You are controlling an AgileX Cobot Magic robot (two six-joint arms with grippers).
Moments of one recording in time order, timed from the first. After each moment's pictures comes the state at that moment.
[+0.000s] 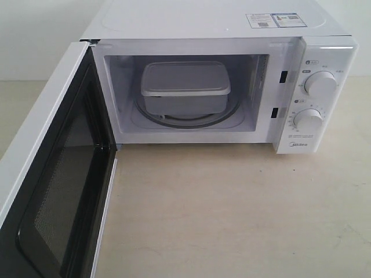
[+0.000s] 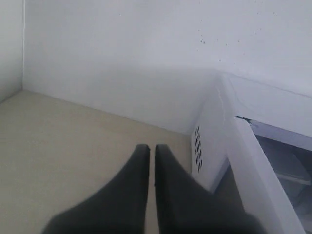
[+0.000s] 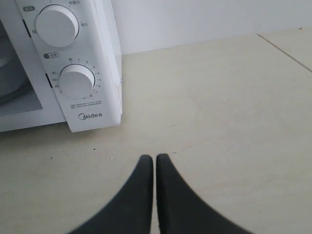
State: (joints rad) left arm 0.06 0.05 -0.71 0.03 0.88 -0.28; right arm -0.06 0.00 0.00 -0.05 0.35 0.14
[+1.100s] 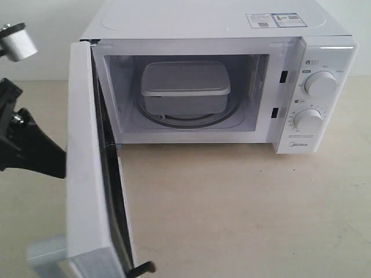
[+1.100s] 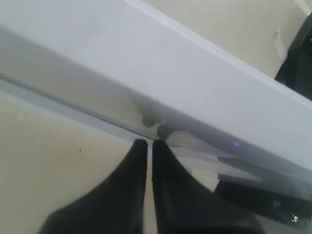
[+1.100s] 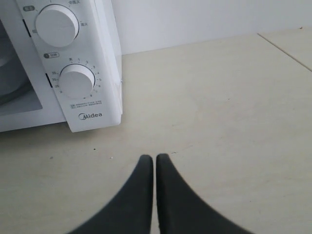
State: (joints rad) left arm -0.24 1.29 -0.97 -0.64 1.17 0.83; right arm -0.06 0.00 0.00 -0.05 0.35 0.14
